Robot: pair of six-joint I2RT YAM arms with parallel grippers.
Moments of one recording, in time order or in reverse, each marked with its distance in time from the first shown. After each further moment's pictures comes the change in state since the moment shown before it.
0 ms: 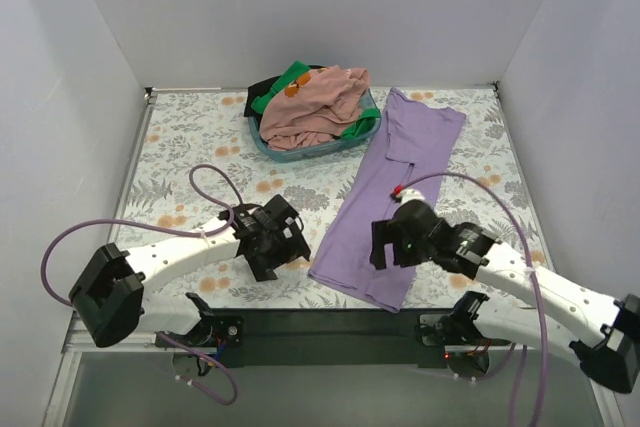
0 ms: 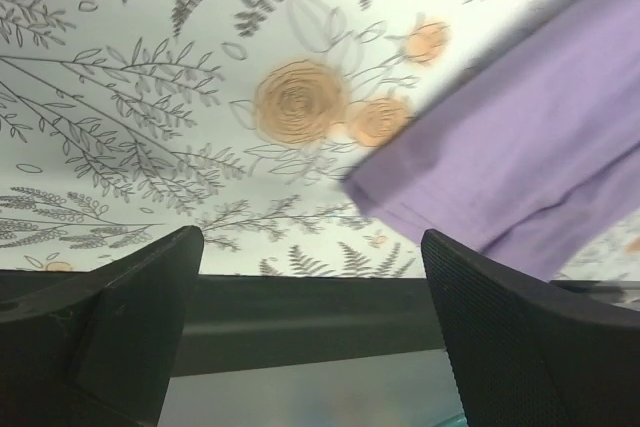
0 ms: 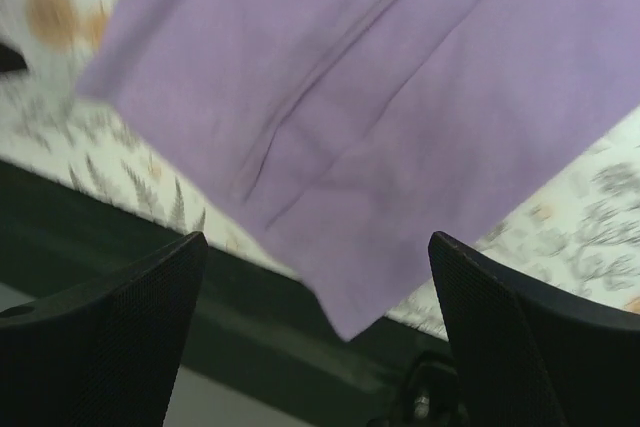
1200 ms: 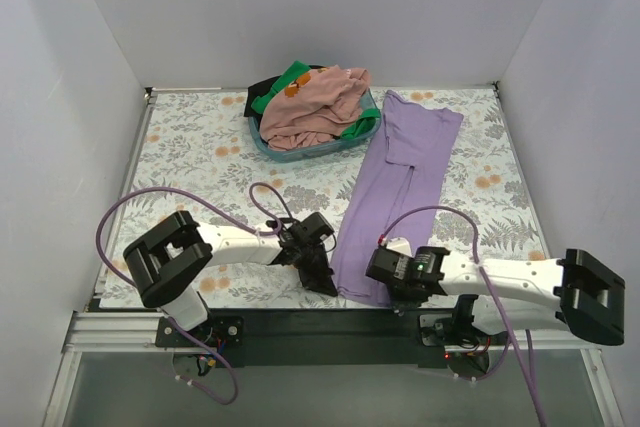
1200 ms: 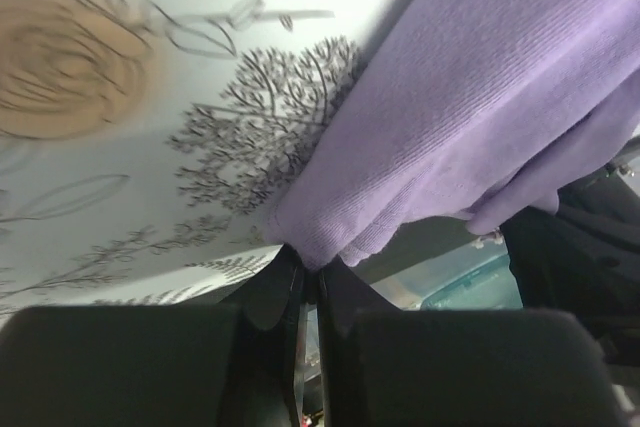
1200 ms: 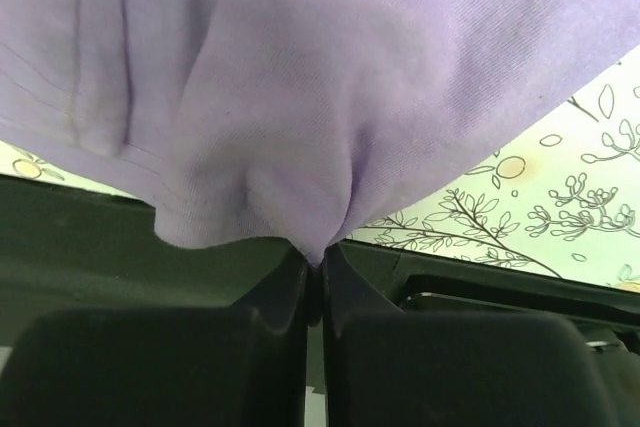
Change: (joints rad) left arm -0.152 0.349 -0.031 0.427 0.336 -0.010; right arm 0.432 0.278 -0.163 -0.107 0.046 0.318
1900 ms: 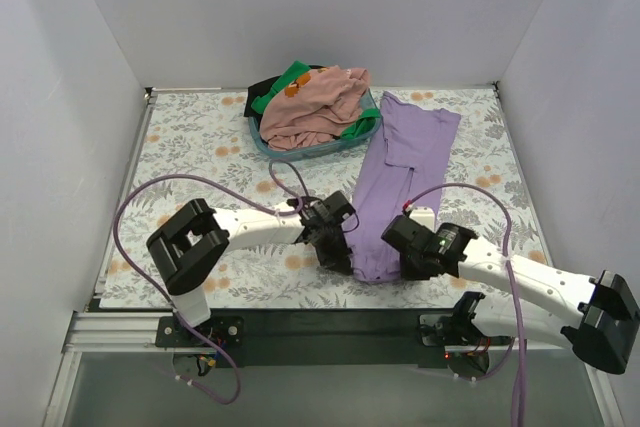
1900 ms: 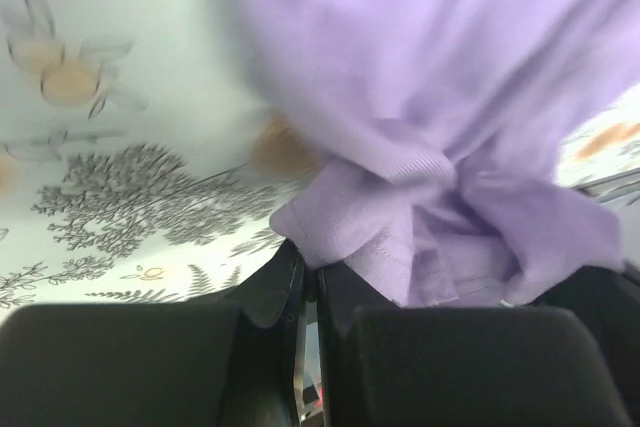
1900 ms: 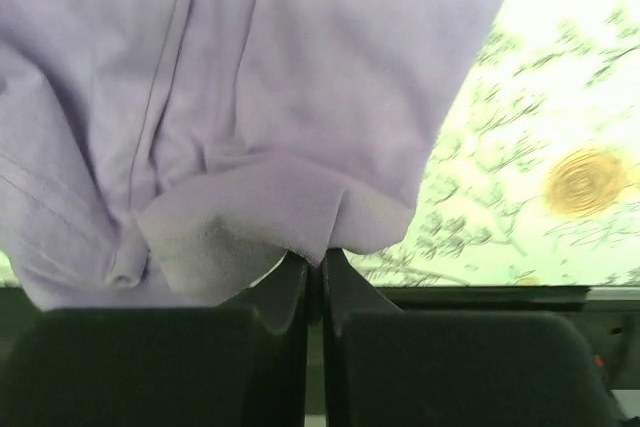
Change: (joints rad) left arm -0.002 0.128 0.276 -0.163 -0.077 0.016; right arm -0.225 -0.148 0.100 -0.117 0.137 0.004
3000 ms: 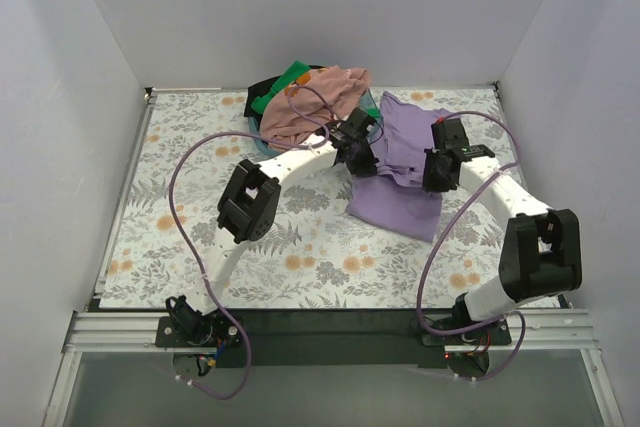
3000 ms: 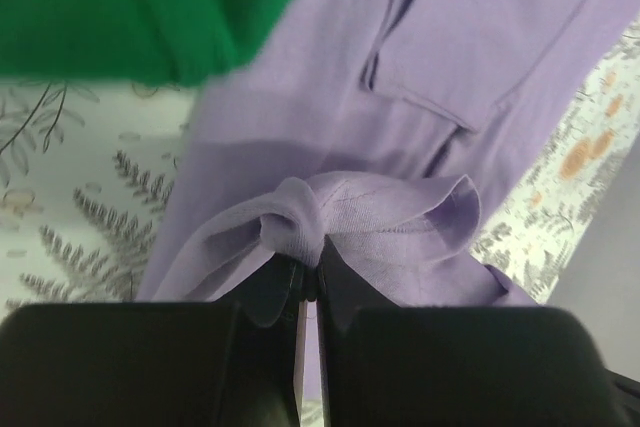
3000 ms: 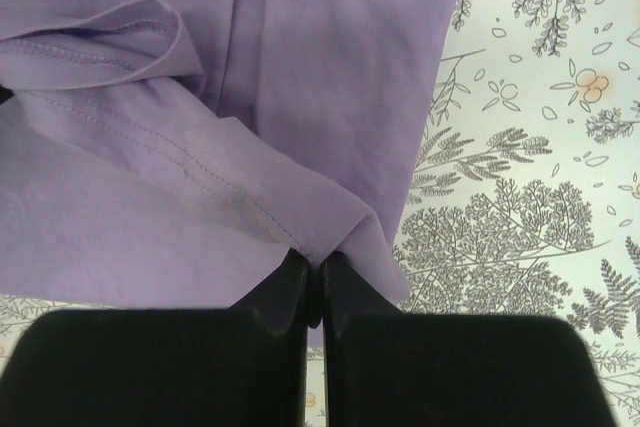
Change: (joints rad) left arm 0.254 0.603 0.987 -0.103 -0.206 0.254; right arm -0.788 0.475 0.398 0.346 -0.169 -0.610
